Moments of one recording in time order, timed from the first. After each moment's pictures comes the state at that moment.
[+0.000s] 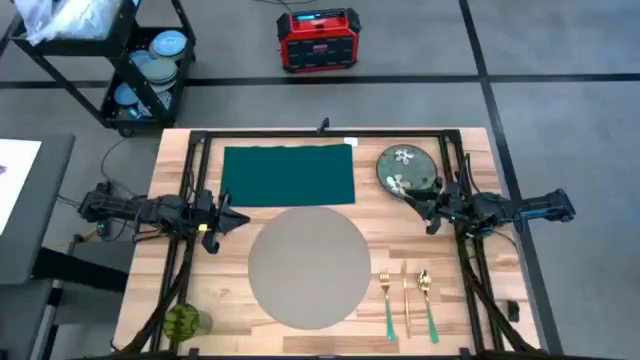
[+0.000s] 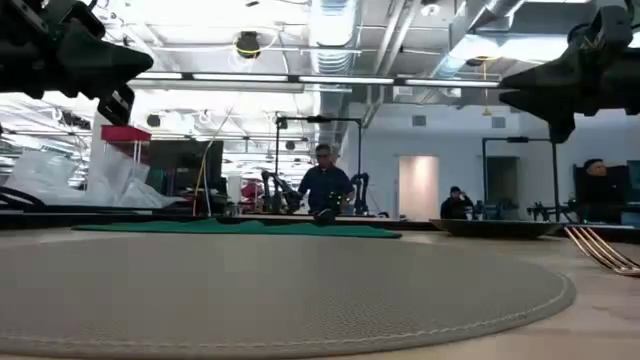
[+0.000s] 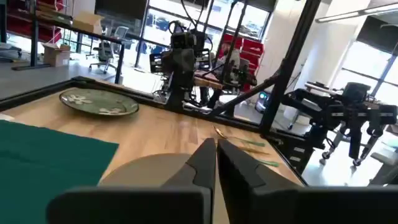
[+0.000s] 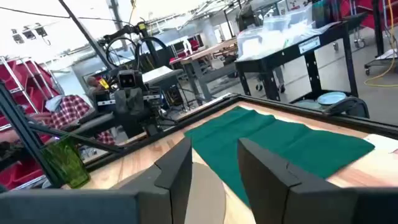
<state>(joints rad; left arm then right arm) -0.18 0.00 0.01 0.04 -0.17 -0.28 0.16 0.00 0.00 0.08 0.49 0.32</state>
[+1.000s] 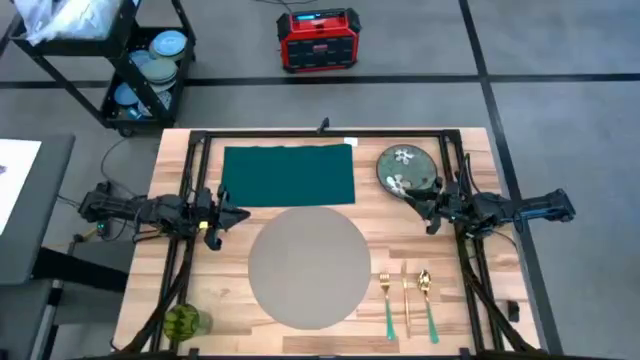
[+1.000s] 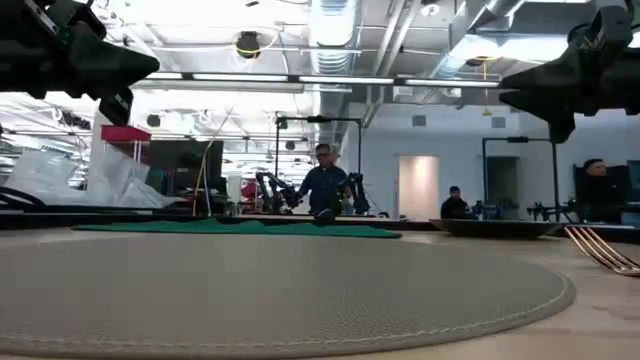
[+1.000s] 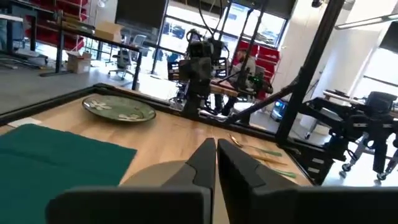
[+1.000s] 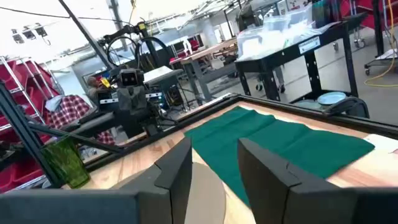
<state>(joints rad) -0.18 0.00 0.01 0.05 -0.25 -0.26 0.16 0.00 0.00 0.08 0.49 0.32</state>
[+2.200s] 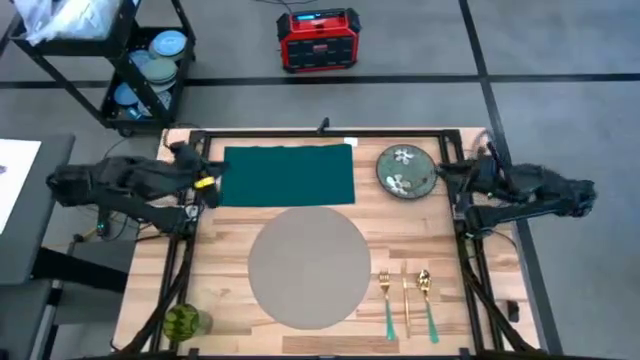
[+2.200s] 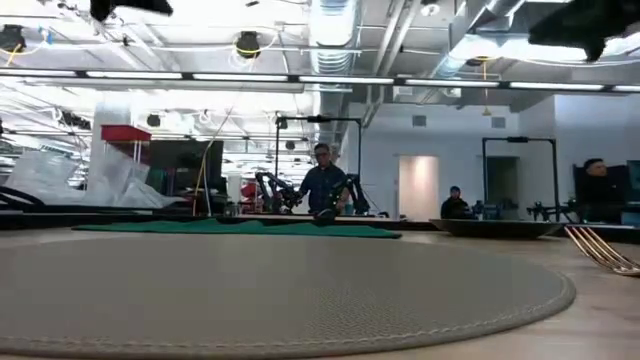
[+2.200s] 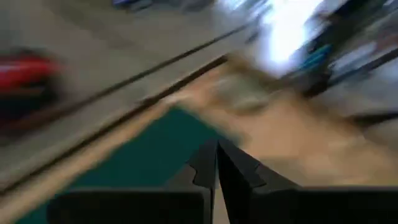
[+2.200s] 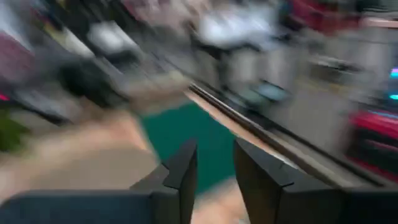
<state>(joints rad) -0.14 0.77 1.15 -1.08 -0.83 -0.57 0.13 0.31 0.82 -0.85 0.69 0.18</state>
